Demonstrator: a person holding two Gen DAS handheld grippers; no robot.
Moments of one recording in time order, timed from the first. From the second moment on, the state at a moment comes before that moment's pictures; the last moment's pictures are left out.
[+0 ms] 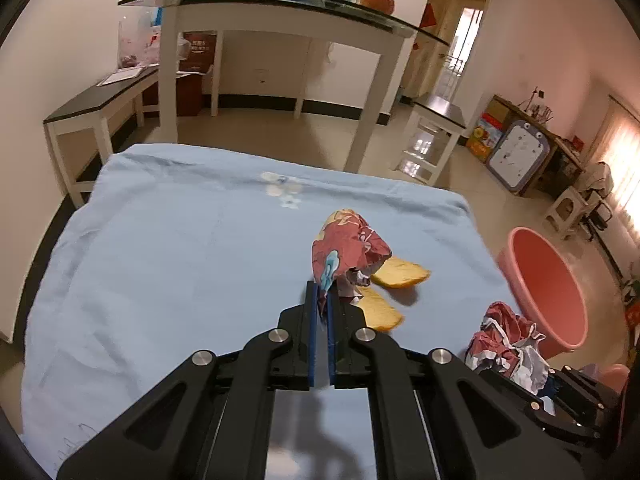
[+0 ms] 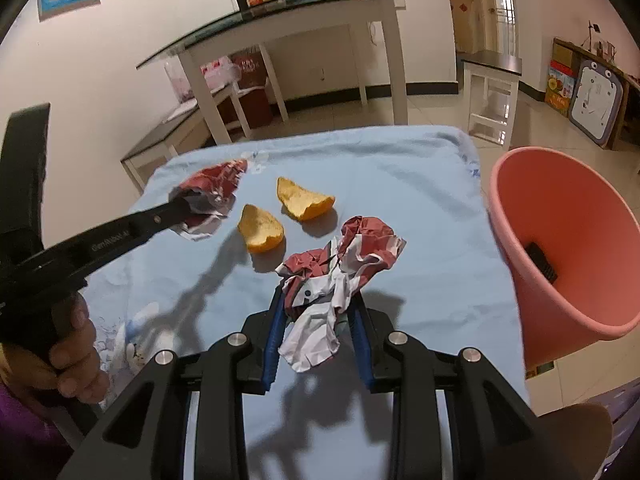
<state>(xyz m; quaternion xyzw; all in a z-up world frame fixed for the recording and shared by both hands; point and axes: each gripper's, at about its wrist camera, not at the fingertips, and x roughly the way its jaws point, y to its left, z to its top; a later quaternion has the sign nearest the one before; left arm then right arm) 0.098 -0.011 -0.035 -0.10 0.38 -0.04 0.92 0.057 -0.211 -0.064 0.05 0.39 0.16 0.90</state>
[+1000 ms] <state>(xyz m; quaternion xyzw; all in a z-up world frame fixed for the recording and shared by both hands) 0.117 -0.216 -0.011 -0.04 0.35 -0.27 0.90 0.058 -0.412 -0.048 0.15 0.32 -0.02 0.94</state>
